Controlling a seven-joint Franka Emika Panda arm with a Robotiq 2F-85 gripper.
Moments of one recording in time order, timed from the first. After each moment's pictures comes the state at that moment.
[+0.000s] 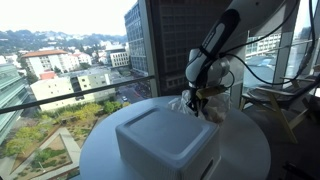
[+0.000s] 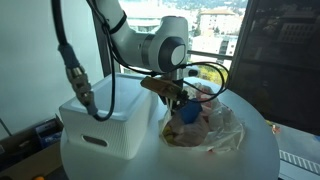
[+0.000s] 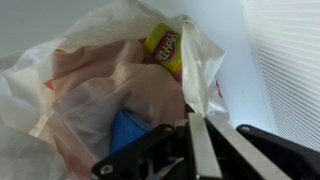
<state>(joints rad) -0.04 0.40 -0.06 -2.11 -0.01 2.60 0.12</state>
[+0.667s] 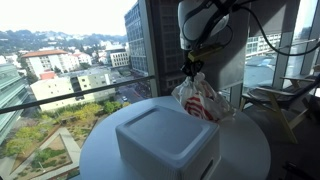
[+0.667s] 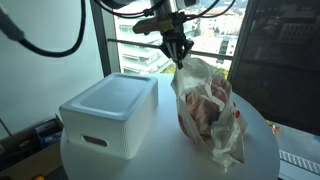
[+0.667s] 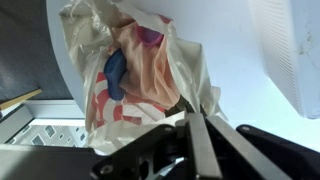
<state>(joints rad) 0.06 0.11 -0.09 -2.02 -0.33 2.33 0.39</state>
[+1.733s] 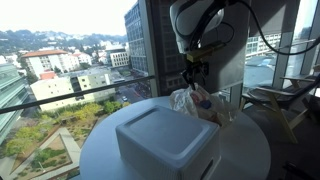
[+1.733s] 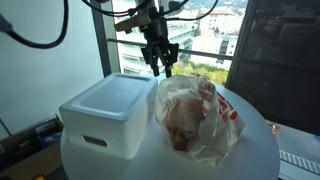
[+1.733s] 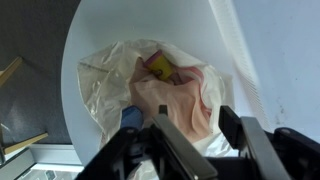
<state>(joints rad) 0.07 0.09 -0.03 -2.02 -0.28 2.06 0.42</state>
